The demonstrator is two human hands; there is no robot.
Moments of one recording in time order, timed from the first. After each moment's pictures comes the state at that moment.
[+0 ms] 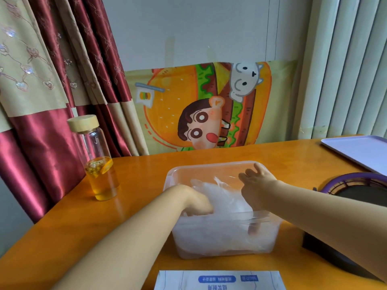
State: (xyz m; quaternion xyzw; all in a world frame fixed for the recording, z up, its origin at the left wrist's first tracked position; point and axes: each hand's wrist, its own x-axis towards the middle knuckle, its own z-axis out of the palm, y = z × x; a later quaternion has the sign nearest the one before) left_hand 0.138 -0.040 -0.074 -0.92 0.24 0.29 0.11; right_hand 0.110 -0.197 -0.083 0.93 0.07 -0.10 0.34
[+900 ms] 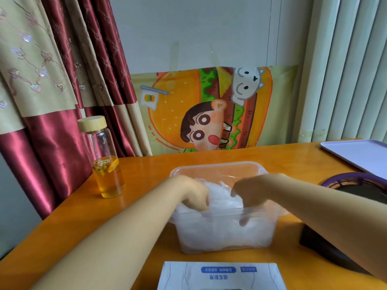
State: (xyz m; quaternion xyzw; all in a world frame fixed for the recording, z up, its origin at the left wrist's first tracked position) left_hand 0.122 -0.031 -0.045 -0.92 0.27 0.24 0.12; right_hand 0.112 -0.189 -0.068 0.96 0.09 -0.23 0.11
